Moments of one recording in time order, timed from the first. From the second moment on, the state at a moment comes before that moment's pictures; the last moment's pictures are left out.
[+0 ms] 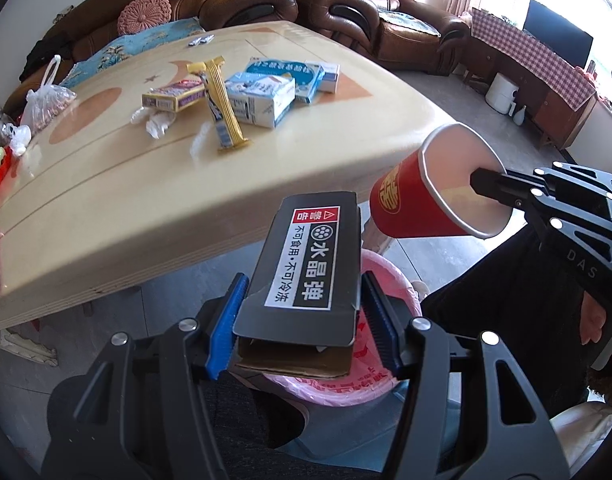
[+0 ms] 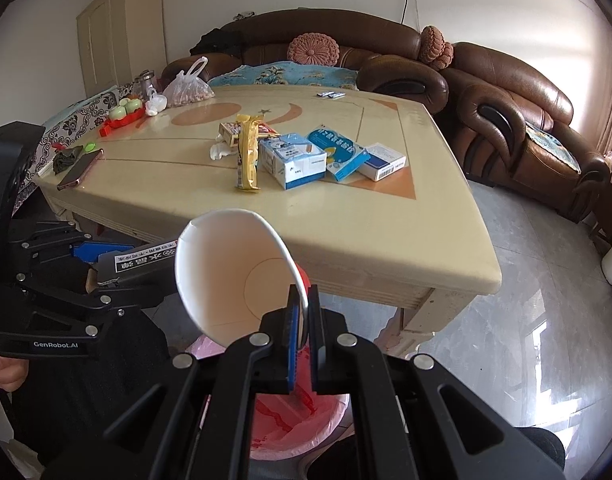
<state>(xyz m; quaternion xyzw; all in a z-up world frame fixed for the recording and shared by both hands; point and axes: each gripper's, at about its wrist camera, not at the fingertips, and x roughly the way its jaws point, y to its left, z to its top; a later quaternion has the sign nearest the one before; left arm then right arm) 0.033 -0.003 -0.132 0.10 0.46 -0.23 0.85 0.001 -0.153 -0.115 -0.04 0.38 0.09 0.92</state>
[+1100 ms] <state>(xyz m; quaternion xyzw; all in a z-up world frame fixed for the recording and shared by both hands) 0.071 -0.030 -0.268 0.08 0.60 -0.20 0.77 0.035 -0.149 -0.236 -0.02 0.51 0.10 0.85</state>
